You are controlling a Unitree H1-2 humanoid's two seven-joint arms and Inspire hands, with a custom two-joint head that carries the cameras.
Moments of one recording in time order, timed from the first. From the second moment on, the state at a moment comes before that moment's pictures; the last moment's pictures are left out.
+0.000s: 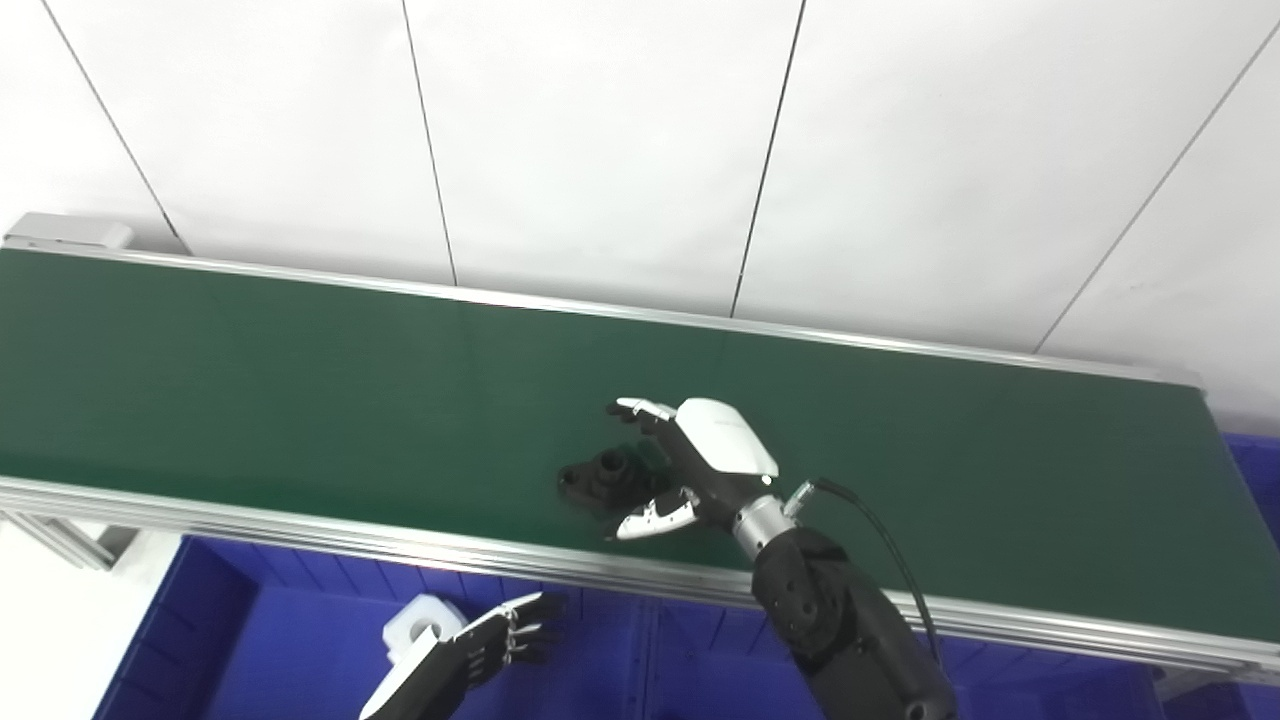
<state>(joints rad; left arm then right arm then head) 0.44 0.16 -0.05 0.05 -0.02 -0.44 -0.34 -0.48 0.00 0.57 0.49 -0.73 -0.04 0.05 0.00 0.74</state>
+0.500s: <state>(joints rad) 0.44 0.15 -0.04 0.05 -0.03 -0.44 -0.36 -0.48 -0.06 0.62 0.48 -0.75 -0.06 0.04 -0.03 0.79</state>
